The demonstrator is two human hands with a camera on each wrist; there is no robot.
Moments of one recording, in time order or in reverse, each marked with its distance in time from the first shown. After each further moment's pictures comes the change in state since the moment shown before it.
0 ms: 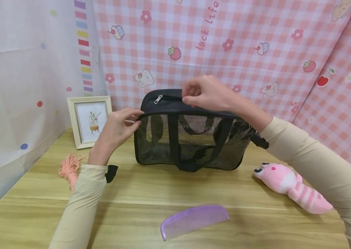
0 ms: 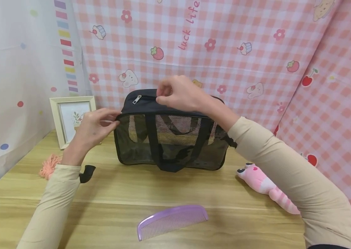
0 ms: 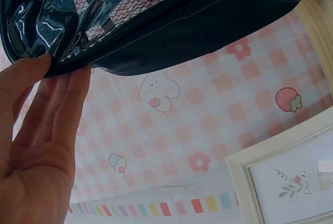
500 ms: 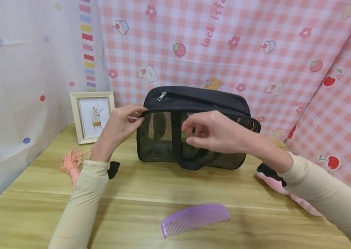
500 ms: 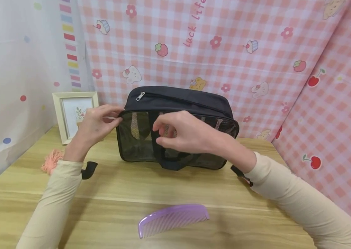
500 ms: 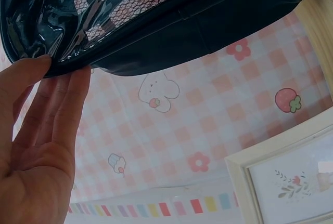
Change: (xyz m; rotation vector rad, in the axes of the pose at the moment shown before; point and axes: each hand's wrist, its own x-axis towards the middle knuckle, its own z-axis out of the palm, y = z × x) left_hand -0.001 -0.002 -0.002 -0.021 -0.006 0.008; right_hand -0.066 -0.024 0.041 0.050 -0.064 -0.301
